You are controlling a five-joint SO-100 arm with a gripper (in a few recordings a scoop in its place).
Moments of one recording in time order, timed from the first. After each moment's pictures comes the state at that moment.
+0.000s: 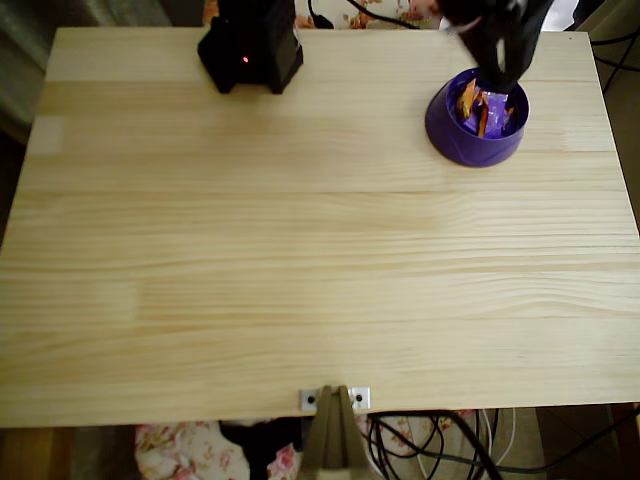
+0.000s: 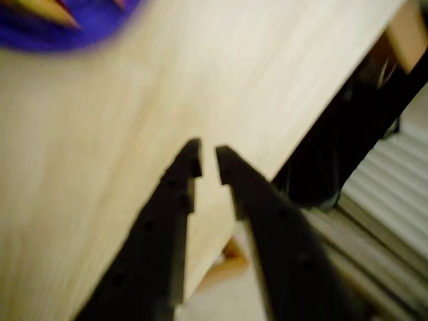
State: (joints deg) arm -59.6 112.7 102.8 66.4 18.5
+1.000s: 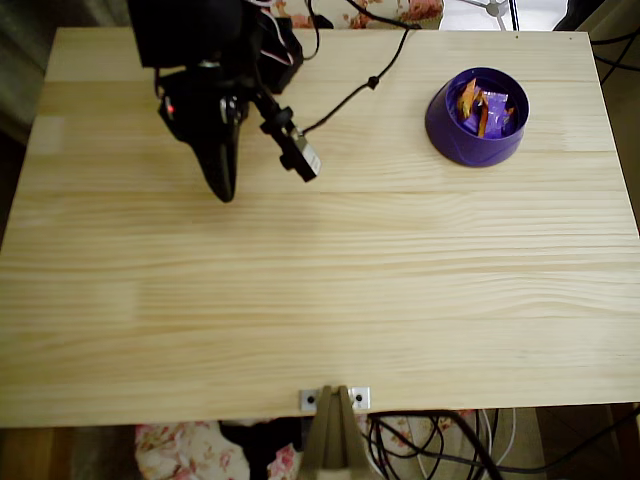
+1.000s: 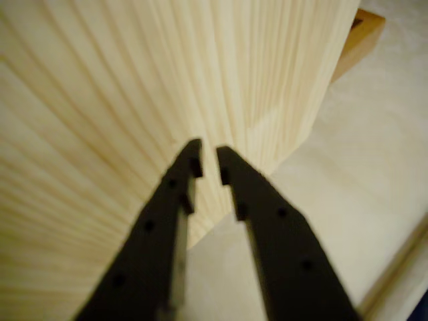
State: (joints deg) arm -1.2 181.2 171.6 54.9 0.2
